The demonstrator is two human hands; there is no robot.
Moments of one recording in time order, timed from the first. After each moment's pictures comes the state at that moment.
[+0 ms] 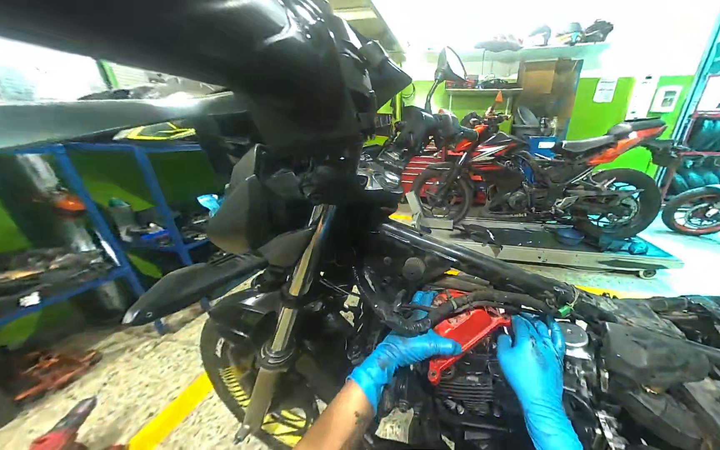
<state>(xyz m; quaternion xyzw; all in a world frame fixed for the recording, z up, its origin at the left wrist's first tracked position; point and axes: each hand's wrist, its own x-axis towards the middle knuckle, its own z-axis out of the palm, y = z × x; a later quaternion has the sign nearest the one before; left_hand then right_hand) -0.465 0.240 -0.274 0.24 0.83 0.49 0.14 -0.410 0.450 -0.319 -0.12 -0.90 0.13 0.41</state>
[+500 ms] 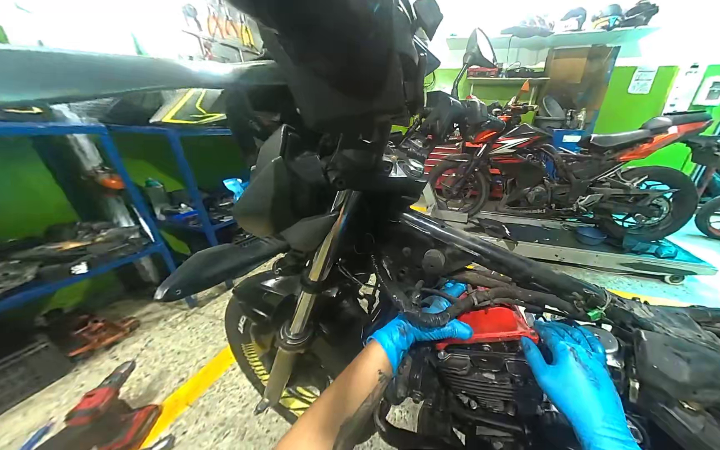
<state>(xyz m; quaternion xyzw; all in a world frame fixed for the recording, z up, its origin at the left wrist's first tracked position) -0.505 0.236 -0.280 0.40 0.84 0.35 0.08 -0.382 0.480 -0.312 -0.02 -0.94 0.12 0.33</state>
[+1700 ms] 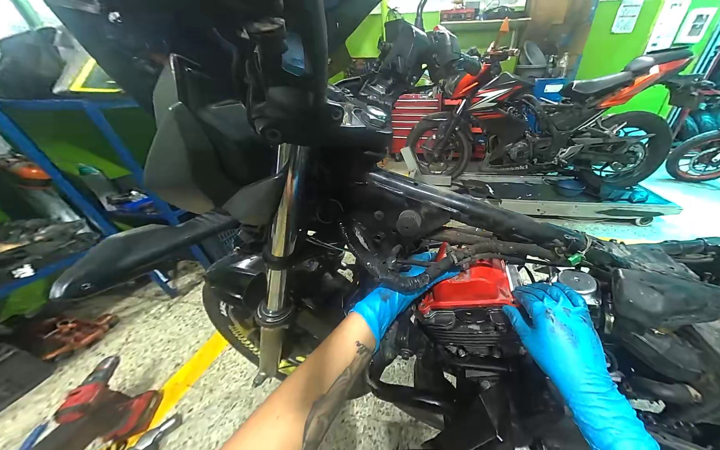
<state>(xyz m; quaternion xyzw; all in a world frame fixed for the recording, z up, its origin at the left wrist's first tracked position) -0.461 0.241 -0.260 0.21 0.89 0.41 0.06 -0.364 0.472 -0.316 0.00 -0.94 0.04 0.34</state>
